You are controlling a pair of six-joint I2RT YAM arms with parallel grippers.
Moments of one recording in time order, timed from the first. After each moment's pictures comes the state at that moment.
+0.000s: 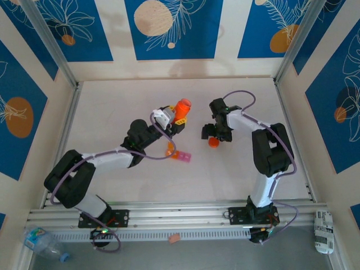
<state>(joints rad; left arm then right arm) -0.66 1.53 0.72 0.93 0.25 0.10 0.35 1.83 1.25 -0.79 -0.04 0.41</state>
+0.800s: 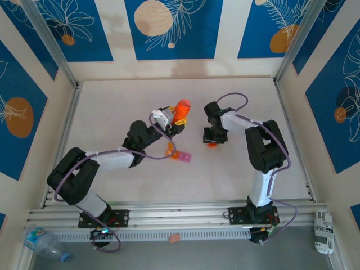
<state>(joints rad) -0.65 1.56 0.70 1.00 0.28 0.07 0.39 1.89 1.25 -0.78 0.00 0.40</state>
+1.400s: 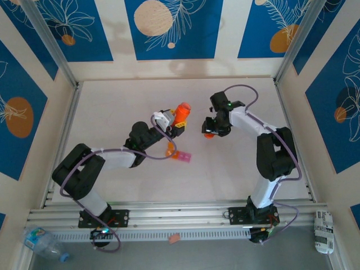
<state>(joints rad) -0.64 1.62 0.69 1.03 0.29 0.06 0.34 1.76 1.32 -0.82 -0.17 0.43</state>
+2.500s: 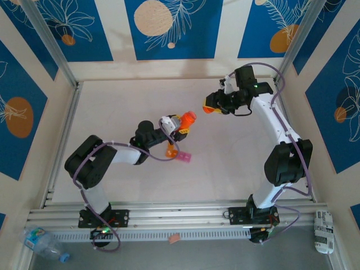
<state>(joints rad) -0.62 1.77 0.73 1.01 0.43 0.20 0.17 1.67 1.62 -0.96 -0.67 0.39</state>
